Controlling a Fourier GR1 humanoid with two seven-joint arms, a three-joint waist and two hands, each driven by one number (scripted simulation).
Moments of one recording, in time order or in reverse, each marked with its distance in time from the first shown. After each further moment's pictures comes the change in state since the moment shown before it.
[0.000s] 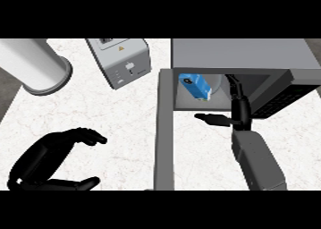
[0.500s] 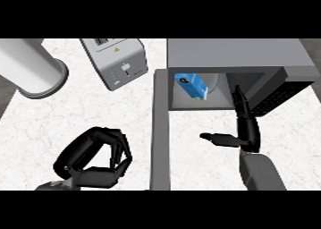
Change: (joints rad) left arm -0.074 -0.030 -0.161 0.172 -0.238 0.076 -0.120; right arm 0.266 0.007 0.133 -0.315 -0.040 0.060 0.136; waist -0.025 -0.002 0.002
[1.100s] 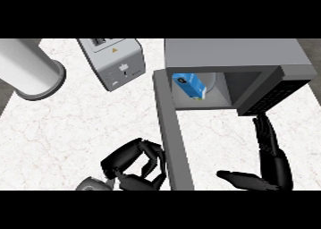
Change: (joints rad) left arm -0.070 -0.006 -0.261 0.266 -0.126 0.092 -0.109; right arm 0.429 -0.023 0.124 -0.551 -0.009 0.070 0.123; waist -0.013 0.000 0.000
